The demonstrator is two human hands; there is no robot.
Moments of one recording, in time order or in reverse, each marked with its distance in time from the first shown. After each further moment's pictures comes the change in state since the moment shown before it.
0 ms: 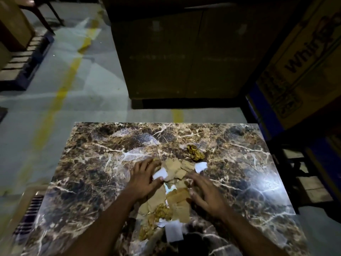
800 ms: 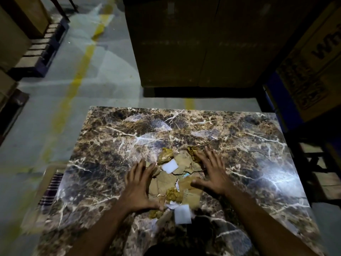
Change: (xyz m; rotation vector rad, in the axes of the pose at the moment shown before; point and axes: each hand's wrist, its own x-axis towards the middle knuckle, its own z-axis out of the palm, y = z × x) left_hand -0.104 -0.010 -0.003 0.017 -0.075 -0.090; right_hand 0.031 0.020 0.013 -0.235 -0.117 0.094
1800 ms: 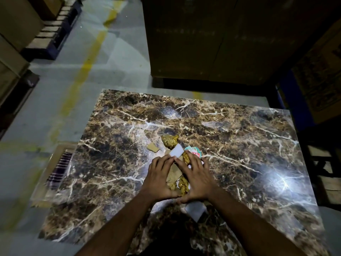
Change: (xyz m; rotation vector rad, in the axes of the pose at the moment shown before) left_hand 0.004 0.026 0.047 -0.071 0.261 0.152; right_hand -0.013 -0.073 0.049 -0.378 -0.139 -0.257
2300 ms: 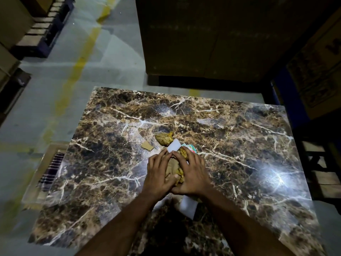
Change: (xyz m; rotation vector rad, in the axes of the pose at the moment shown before) left_hand 0.005 0.013 0.015 -0.178 0.137 -0.046; right_hand 0.001 -0.011 0.000 0.215 0.221 0.119
